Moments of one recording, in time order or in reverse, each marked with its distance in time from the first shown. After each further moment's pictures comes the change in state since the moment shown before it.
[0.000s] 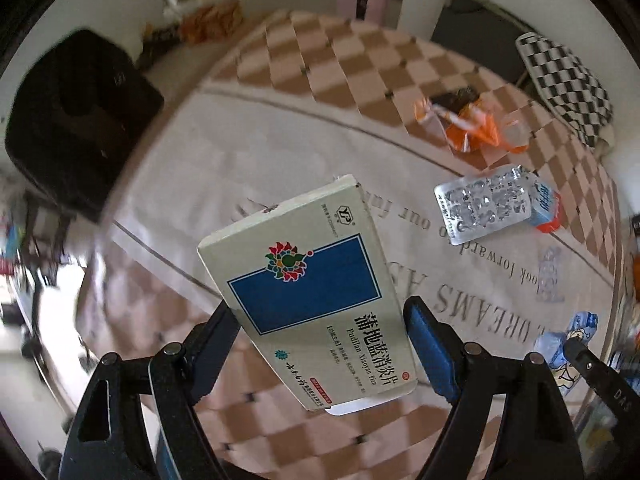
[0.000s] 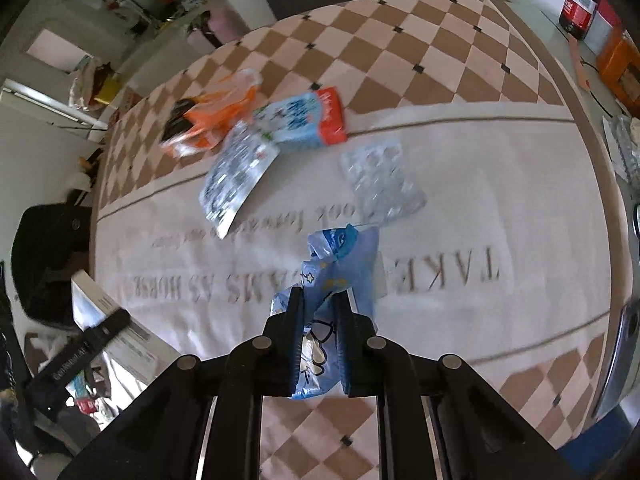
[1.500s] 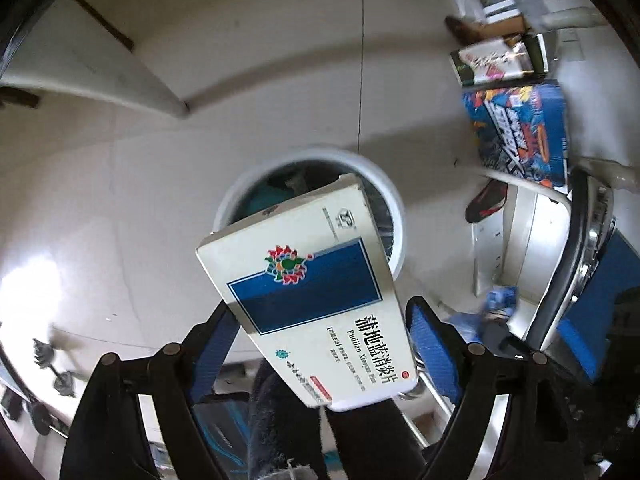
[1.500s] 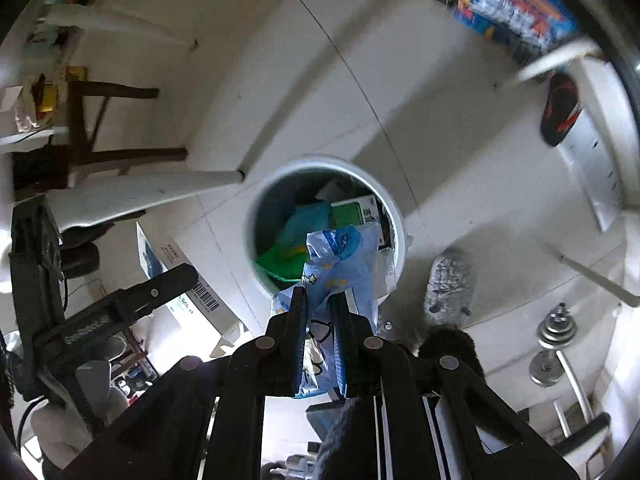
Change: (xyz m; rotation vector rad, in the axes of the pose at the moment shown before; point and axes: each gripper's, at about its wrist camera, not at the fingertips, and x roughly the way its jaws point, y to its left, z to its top) left arm 0.372 0.150 -0.312 0.328 0.607 -0.287; right arm 0.368 -0.029 -0.499 0.344 0.323 0.069
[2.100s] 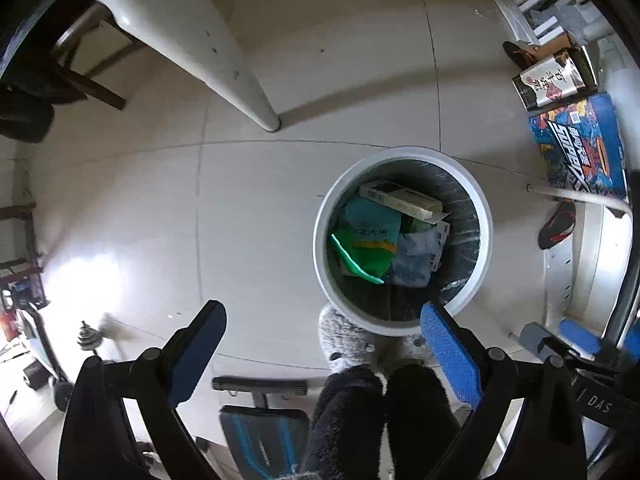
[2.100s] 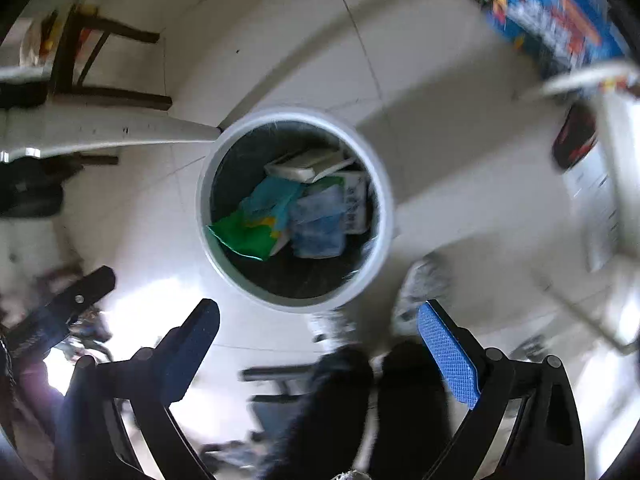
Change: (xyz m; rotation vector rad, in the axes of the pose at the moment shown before) left arm -0.042 0.004 -0.072 -0.041 -0.210 0.312; right arm 0.015 0.013 -0.034 -0.232 -0.013 -0.186
